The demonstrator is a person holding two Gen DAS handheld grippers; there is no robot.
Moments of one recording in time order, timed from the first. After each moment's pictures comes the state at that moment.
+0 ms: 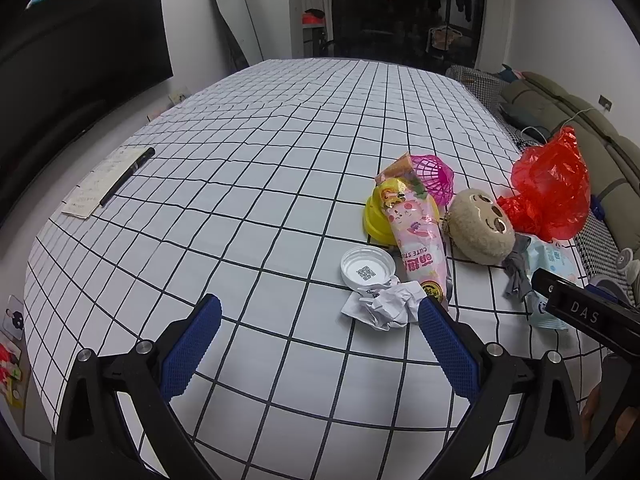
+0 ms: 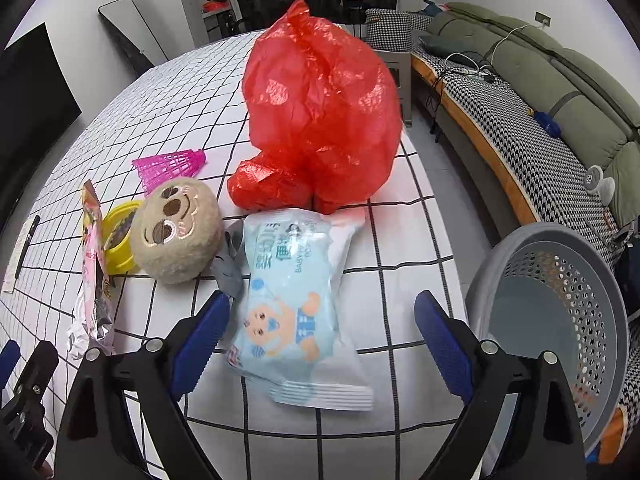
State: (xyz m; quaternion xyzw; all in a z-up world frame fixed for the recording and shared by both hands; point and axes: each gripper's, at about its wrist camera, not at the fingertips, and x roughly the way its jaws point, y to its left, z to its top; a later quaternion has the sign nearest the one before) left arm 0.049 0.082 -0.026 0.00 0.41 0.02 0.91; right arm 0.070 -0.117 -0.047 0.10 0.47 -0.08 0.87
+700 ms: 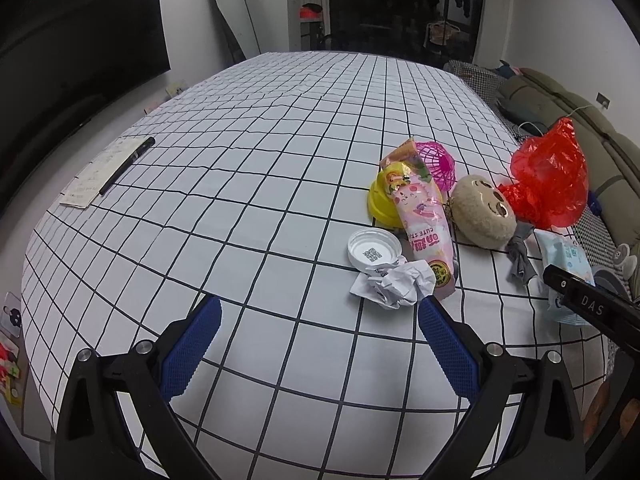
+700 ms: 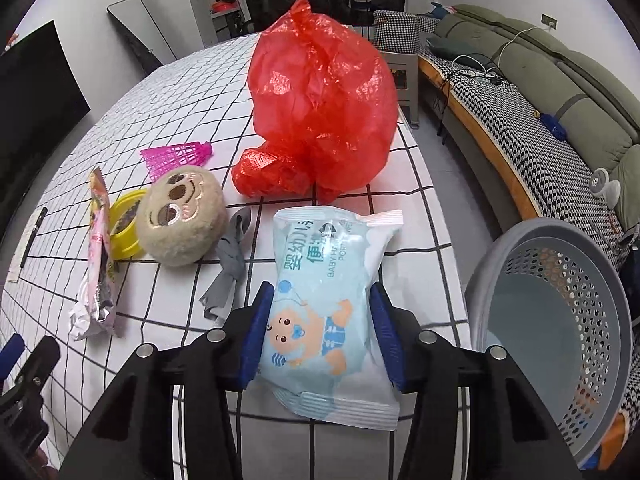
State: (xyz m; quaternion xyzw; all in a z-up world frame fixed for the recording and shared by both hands) left arm 0.042 0.088 -0.032 0.00 0.42 0.01 0.91; right arm 0.054 -0.119 -0.050 0.10 0.46 -0.07 0.88
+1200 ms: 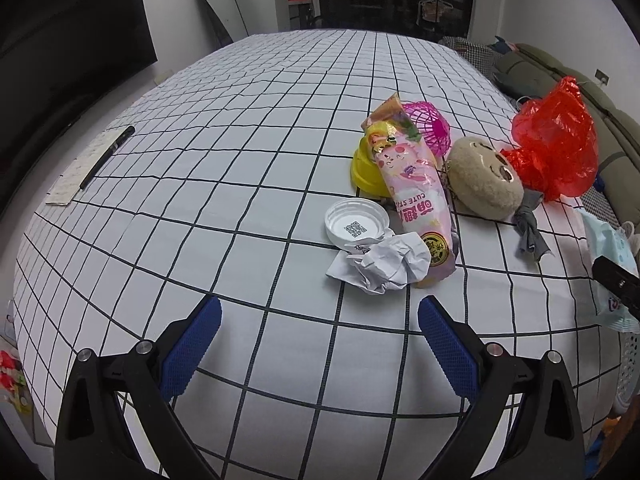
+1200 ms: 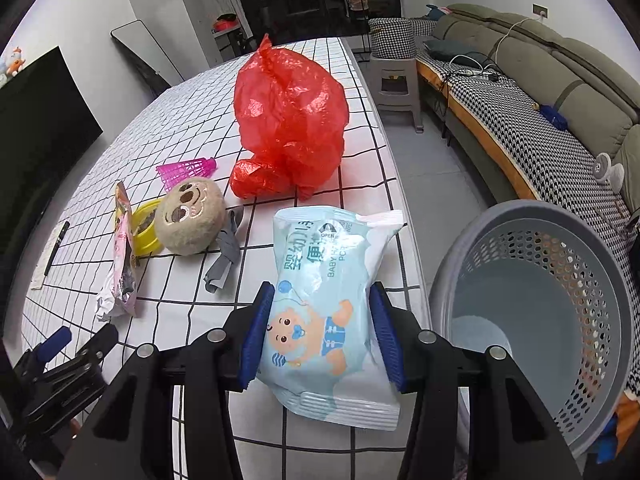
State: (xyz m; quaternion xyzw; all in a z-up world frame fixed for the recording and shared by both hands) left arm 0.057 0.067 -0.058 0.03 0.45 0.00 0.89; right arm 0.007 -0.149 -0.031 0.14 0.44 -0.05 0.89
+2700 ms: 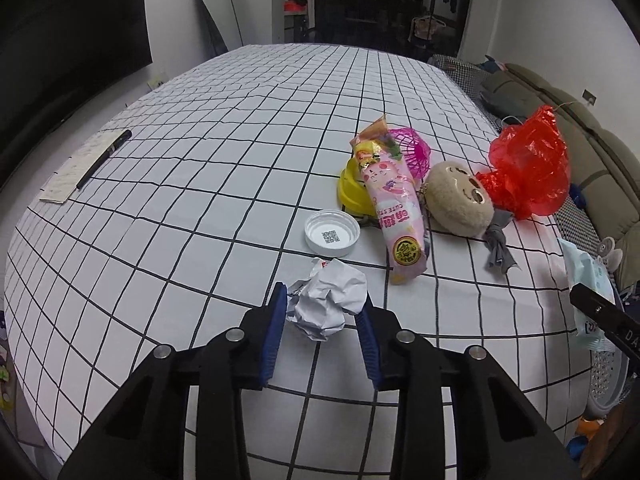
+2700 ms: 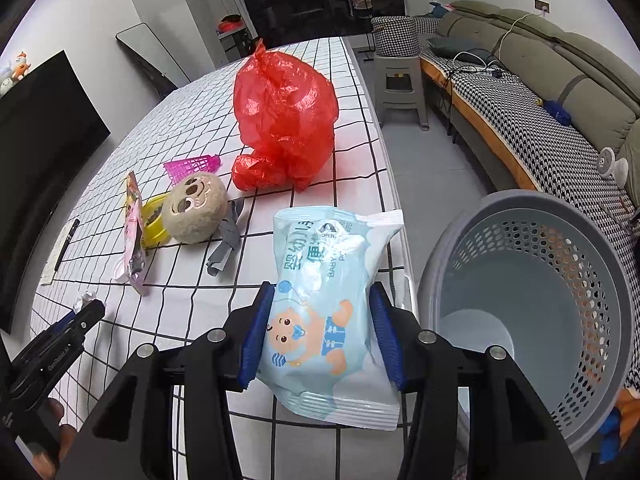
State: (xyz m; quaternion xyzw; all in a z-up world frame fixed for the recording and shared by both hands) left arm 0.036 0.070 -0.034 -0.01 0.42 -0.03 0.90; right arm -0.002 -0.155 -0.028 0.15 0.44 -0.04 0.89
